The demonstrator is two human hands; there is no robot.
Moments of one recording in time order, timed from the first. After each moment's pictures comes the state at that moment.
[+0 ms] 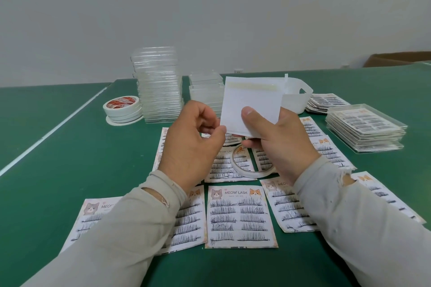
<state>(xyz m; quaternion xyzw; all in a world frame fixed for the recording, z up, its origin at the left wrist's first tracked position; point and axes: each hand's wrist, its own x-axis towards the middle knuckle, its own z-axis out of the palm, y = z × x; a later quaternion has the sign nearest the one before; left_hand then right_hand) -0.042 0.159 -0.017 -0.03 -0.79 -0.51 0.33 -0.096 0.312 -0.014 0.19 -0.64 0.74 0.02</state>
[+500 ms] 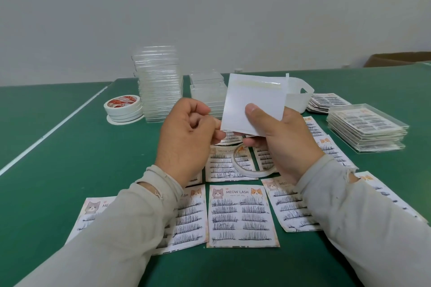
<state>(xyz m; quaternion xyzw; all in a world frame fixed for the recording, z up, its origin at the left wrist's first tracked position) -0.044 0.156 -0.010 0.01 -0.72 -0.63 0.30 -0.093 0.313 -0.009 0.17 -0.62 0.77 -0.01</state>
